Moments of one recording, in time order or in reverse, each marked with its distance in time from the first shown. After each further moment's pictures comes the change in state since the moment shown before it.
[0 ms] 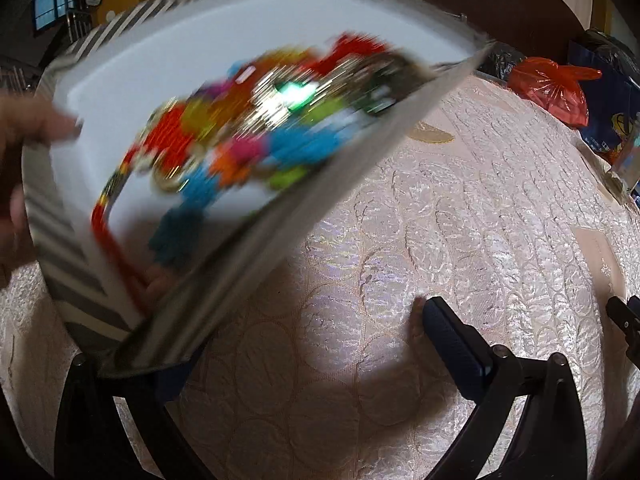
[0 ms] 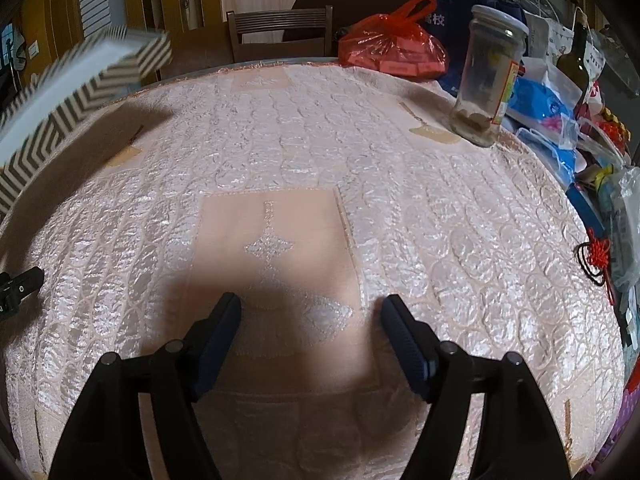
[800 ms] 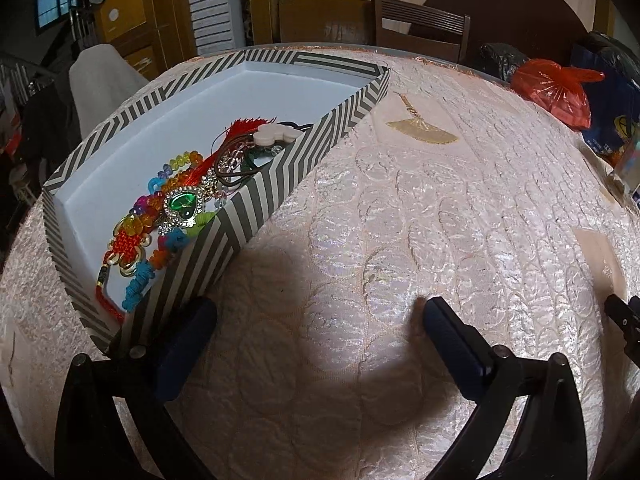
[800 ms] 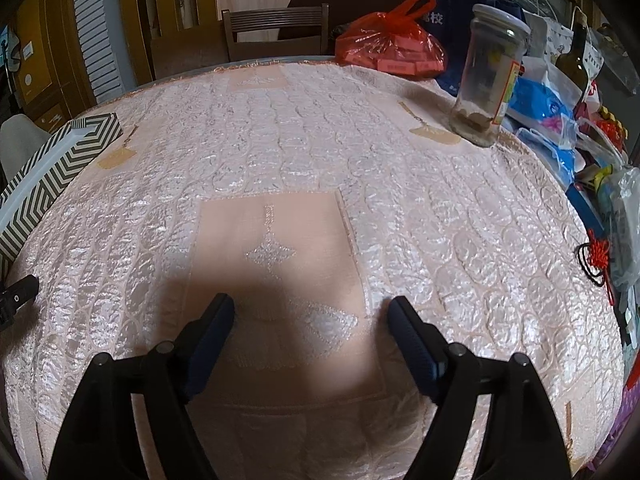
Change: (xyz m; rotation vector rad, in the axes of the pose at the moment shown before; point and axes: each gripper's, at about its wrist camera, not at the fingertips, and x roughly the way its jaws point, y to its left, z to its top) left arm 0.004 -0.007 -0.001 -0.009 0.001 0.007; right arm 0.004 0.001 0.006 0.009 0.006 -0.015
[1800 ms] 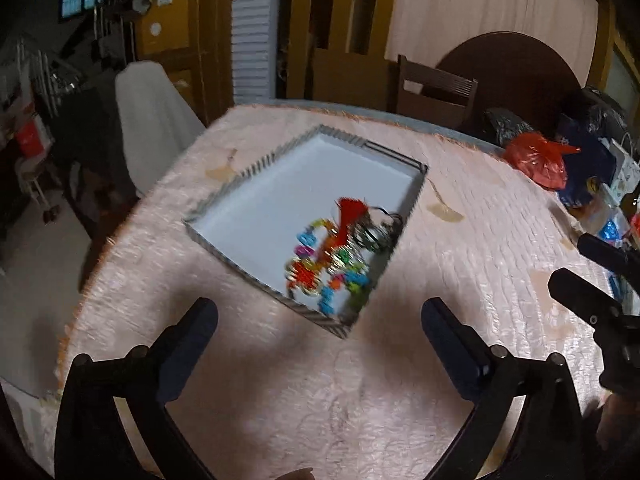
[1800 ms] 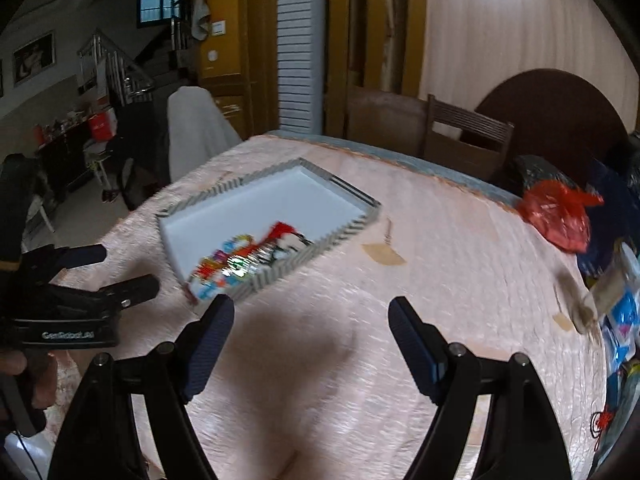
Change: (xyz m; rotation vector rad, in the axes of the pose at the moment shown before) left arm -0.150 0.133 0.018 -0.063 -0.121 -0.034; right arm -0.164 0.204 0.039 -0.439 -0.187 0.394
